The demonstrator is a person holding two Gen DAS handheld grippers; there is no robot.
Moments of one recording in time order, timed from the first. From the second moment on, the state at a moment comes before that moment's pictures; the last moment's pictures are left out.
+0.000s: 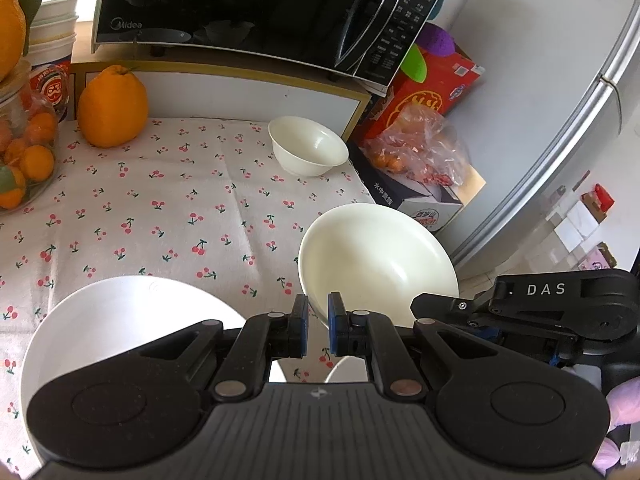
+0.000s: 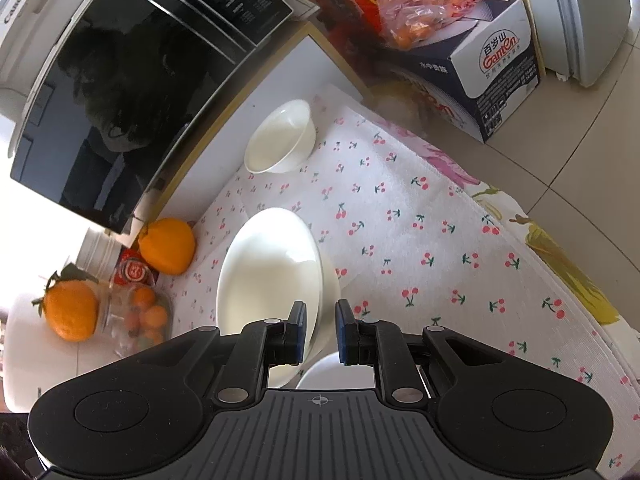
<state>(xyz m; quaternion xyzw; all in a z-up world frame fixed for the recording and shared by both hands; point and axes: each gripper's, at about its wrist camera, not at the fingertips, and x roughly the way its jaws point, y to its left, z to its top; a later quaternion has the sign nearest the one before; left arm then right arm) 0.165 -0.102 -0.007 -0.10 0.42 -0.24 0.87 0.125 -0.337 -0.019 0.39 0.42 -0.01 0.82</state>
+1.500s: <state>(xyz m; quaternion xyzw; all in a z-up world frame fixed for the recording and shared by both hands) 0.116 -0.099 -0.016 -0.07 0.48 -0.27 0.83 0.078 -0.324 -0.008 0.29 0.48 0.01 0.83</state>
